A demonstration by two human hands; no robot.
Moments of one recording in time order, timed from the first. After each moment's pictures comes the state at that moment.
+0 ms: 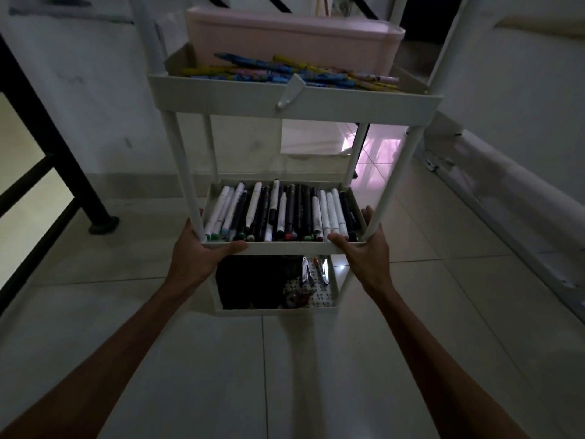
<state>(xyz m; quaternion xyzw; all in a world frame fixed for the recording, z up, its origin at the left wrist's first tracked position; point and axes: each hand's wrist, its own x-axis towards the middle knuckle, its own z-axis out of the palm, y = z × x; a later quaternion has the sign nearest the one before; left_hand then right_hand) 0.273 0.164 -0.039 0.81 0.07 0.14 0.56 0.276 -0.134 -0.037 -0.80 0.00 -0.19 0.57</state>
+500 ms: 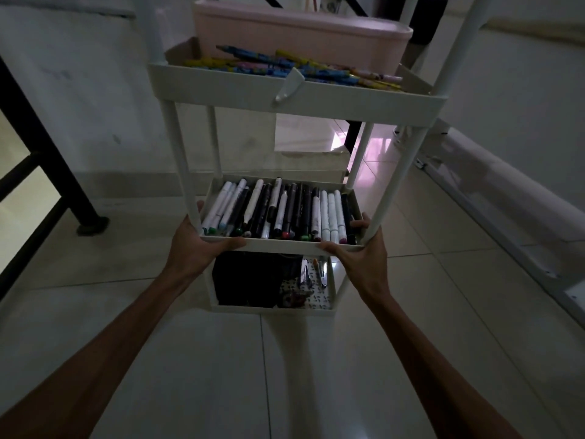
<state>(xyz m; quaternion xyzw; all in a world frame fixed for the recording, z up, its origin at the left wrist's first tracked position) 0.275 0.171 -0.031 0.81 0.04 0.11 0.58 0.253 -0.124 -0.045 -0.80 0.03 -0.20 0.57</state>
